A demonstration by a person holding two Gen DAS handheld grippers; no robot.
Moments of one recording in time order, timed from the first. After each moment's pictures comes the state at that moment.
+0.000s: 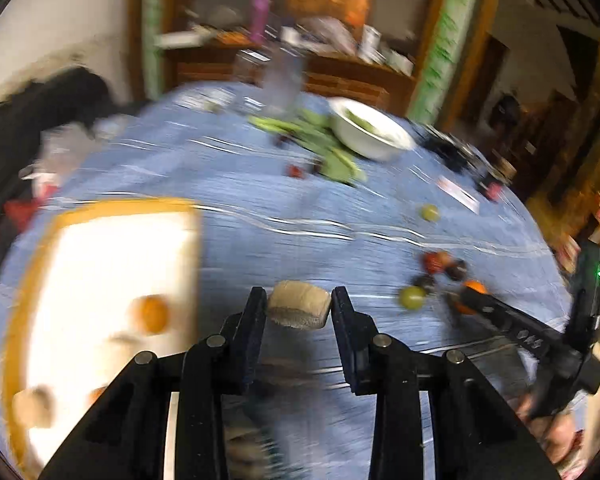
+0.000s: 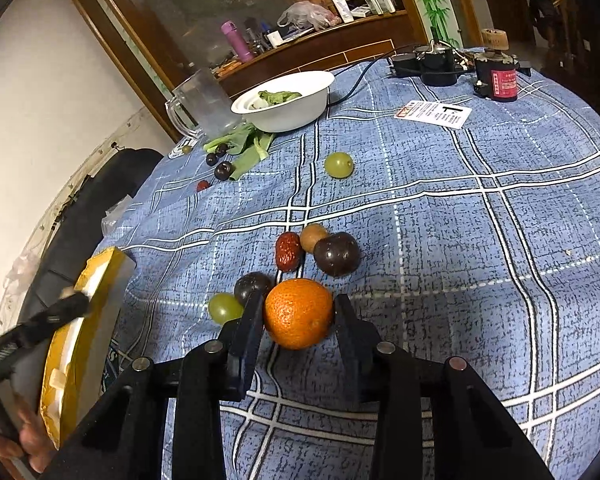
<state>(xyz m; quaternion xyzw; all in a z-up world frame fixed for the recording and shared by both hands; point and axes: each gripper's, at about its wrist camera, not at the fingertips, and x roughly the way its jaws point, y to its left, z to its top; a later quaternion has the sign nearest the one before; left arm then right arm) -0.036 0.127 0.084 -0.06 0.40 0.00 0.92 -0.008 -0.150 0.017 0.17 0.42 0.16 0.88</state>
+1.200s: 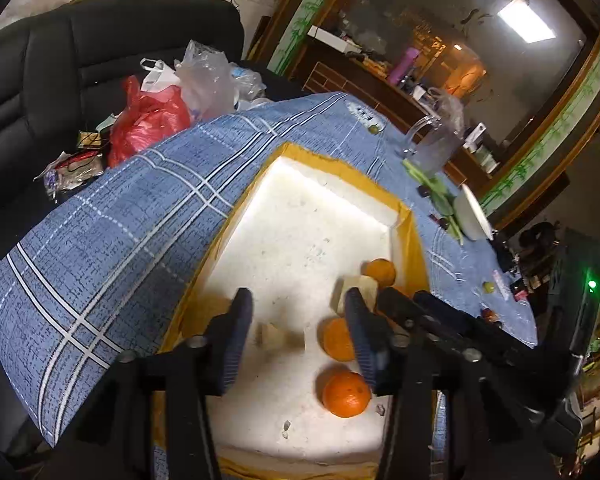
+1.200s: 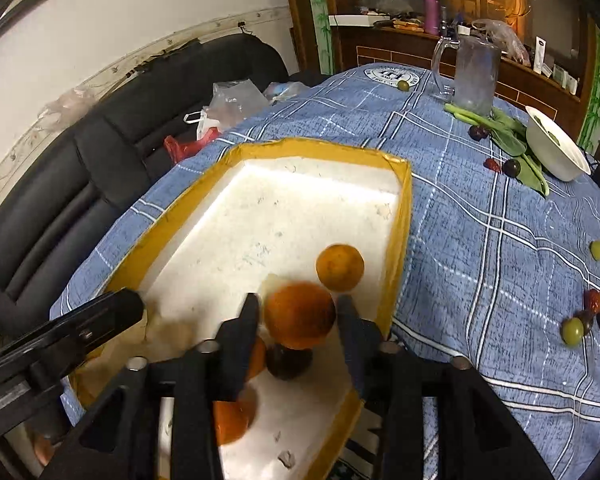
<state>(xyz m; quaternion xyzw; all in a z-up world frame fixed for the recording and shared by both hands) -0.146 0.316 0.062 -0.28 0.37 0.08 0.88 -0.061 0.165 0.055 -0.05 0.44 0.30 0.85</state>
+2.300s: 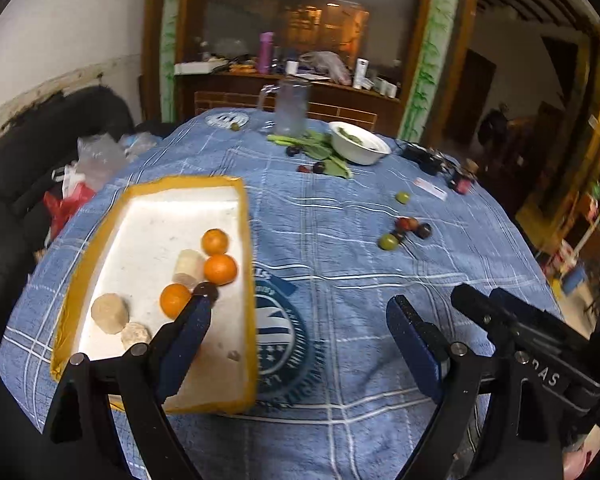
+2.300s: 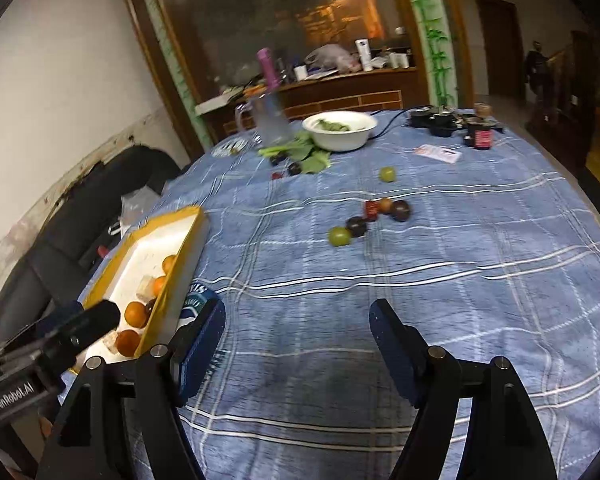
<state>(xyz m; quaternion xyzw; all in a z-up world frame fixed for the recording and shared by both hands) -0.168 0.129 0.114 -0.05 0.36 -0.03 0.93 -0.168 -0.073 0.092 0.11 0.36 0.12 0.92</state>
